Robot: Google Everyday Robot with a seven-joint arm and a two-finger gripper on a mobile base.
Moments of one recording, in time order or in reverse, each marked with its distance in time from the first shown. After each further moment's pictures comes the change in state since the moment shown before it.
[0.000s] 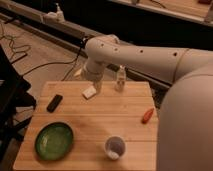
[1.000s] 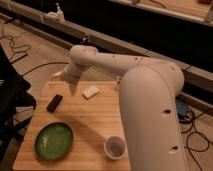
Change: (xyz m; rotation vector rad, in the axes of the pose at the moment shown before) arm 0.024 0.120 0.079 -0.282 0.240 0.073
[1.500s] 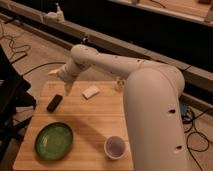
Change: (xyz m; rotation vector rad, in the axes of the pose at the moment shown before) arm 0.007 0.010 0.001 -0.037 0.025 0.001
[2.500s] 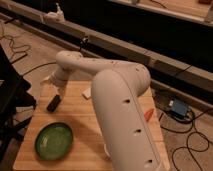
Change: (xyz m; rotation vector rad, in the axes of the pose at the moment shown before) arm -0.026 0.000 0.097 0.136 -0.017 0.006
